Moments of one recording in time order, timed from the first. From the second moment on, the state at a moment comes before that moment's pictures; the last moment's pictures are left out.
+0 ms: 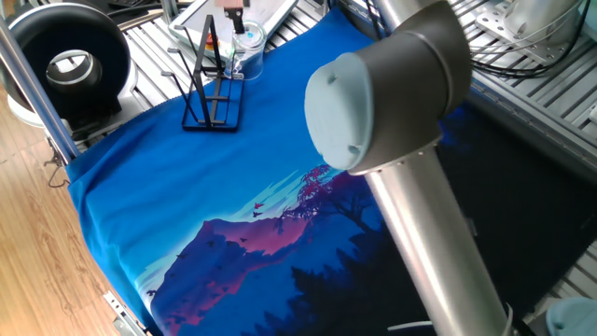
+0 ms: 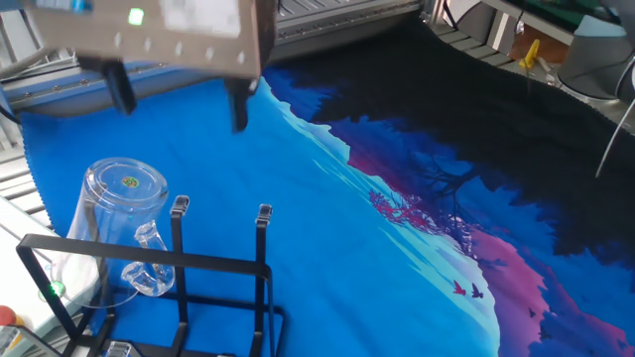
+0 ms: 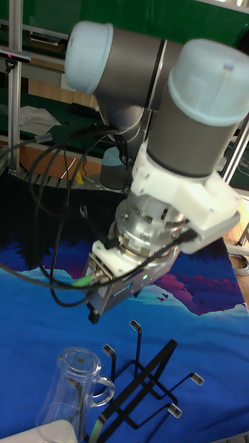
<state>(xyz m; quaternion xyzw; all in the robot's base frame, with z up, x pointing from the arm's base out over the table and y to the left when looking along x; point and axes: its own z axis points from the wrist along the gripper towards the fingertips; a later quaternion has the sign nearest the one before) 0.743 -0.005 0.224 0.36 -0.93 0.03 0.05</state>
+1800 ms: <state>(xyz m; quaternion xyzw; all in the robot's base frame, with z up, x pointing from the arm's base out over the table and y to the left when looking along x) 0.720 0.025 0.227 0.10 -0.99 0.05 0.05</state>
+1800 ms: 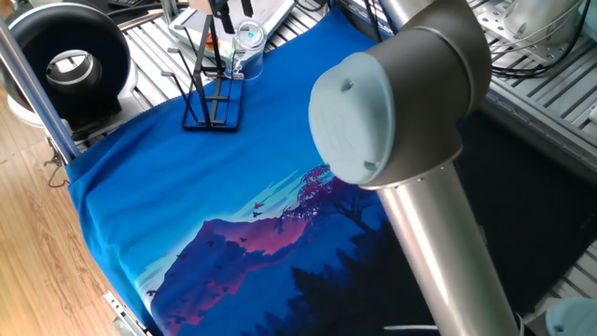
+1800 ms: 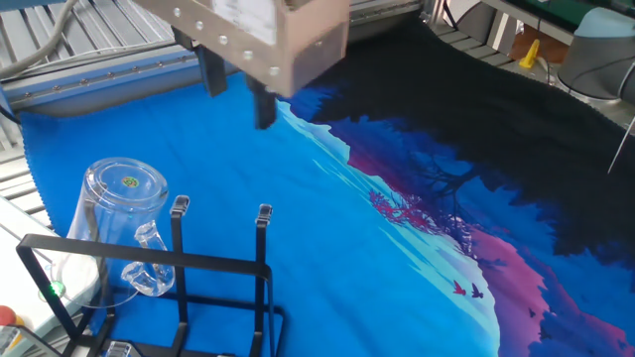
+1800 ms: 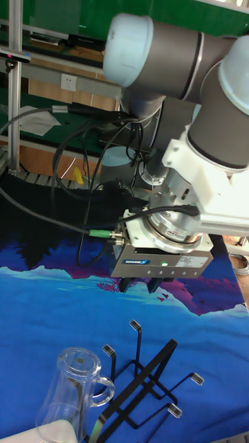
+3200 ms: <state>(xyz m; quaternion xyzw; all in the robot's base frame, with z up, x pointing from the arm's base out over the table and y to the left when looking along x) 0.707 -0.015 0.127 -0.01 -1.00 0.01 -0.05</state>
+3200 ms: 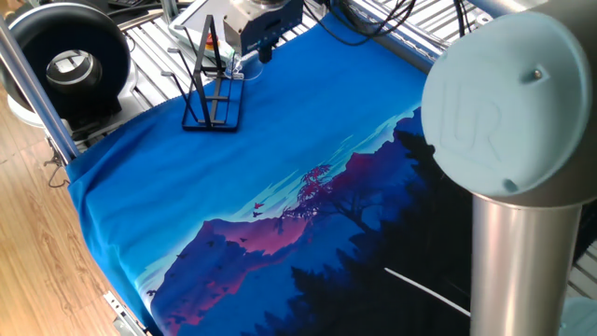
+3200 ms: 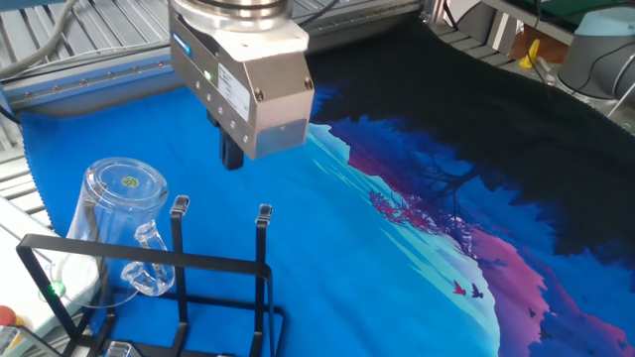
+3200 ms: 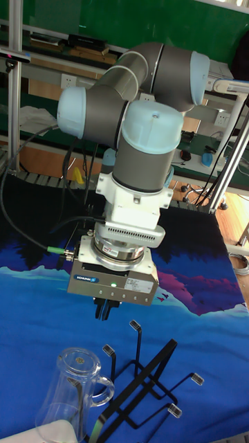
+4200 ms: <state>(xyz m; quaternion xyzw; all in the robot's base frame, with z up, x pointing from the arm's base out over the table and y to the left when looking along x) 0.677 -0.015 0.118 -0.06 -1.00 0.00 -0.01</state>
